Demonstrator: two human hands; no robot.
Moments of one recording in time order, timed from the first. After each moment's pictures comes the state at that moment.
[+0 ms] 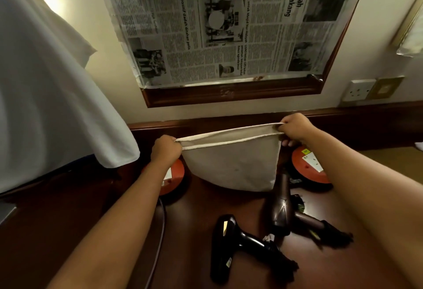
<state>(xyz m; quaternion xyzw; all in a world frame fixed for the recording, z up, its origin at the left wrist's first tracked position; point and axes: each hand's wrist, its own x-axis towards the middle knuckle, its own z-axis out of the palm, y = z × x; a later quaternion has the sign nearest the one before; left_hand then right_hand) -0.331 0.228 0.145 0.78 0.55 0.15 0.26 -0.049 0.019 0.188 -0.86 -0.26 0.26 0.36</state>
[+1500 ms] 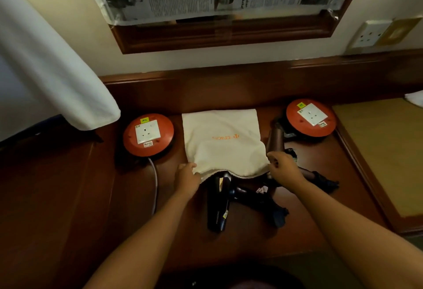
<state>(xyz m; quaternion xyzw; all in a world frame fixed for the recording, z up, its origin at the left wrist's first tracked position) -0.370 0.116 -0.034 0.73 0.53 0.04 0.43 -0.149 -0.069 -0.008 -0.90 -0.32 0.22 0.21</state>
